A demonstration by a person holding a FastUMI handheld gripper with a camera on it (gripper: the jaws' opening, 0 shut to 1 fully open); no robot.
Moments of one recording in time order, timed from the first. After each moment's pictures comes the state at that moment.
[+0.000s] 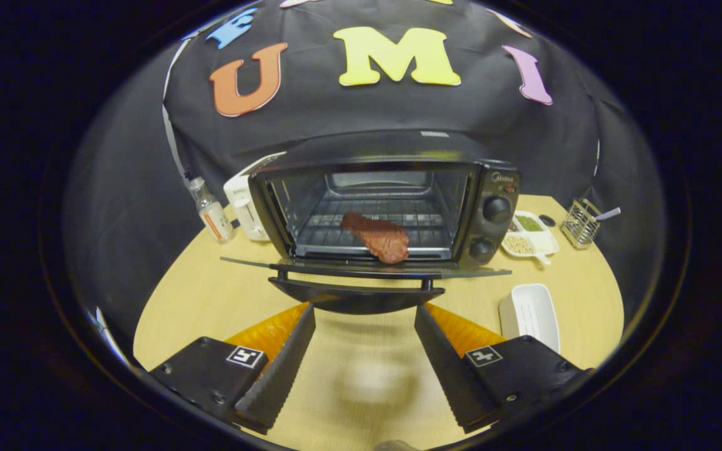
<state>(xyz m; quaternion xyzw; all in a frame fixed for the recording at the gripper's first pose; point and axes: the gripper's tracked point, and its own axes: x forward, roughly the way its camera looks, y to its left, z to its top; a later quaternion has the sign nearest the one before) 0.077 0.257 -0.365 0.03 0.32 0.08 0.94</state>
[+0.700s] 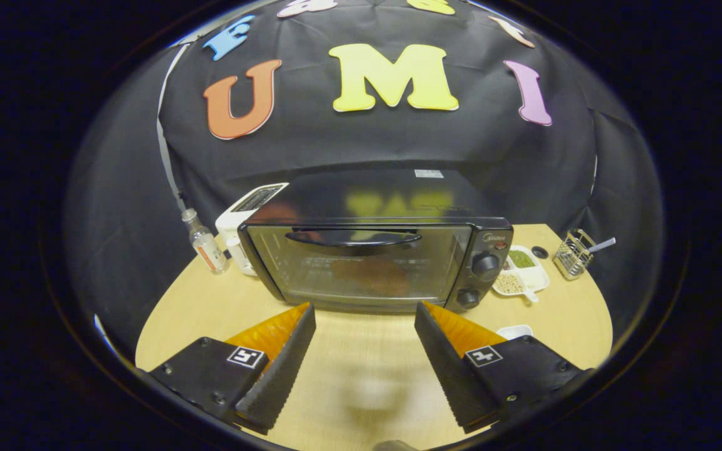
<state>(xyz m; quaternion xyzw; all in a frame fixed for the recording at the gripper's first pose) 0.109 0.243 -0.328 0.02 0.28 0.06 0.96</state>
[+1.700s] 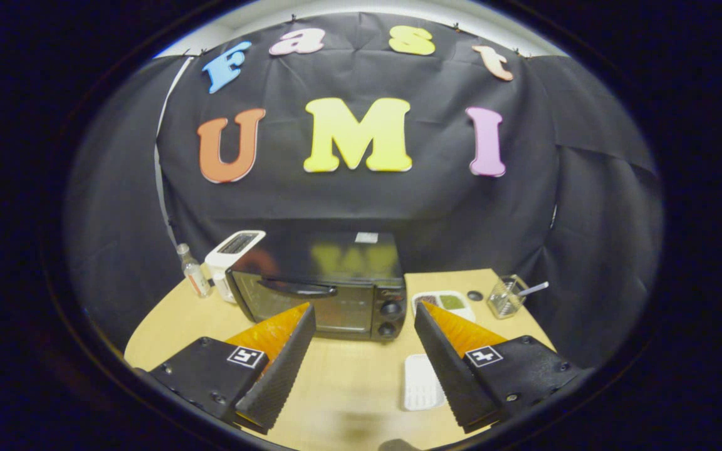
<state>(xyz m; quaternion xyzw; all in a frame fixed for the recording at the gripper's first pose) 0.044 0.129 -0.176 -0.01 0.15 0.00 0.99</state>
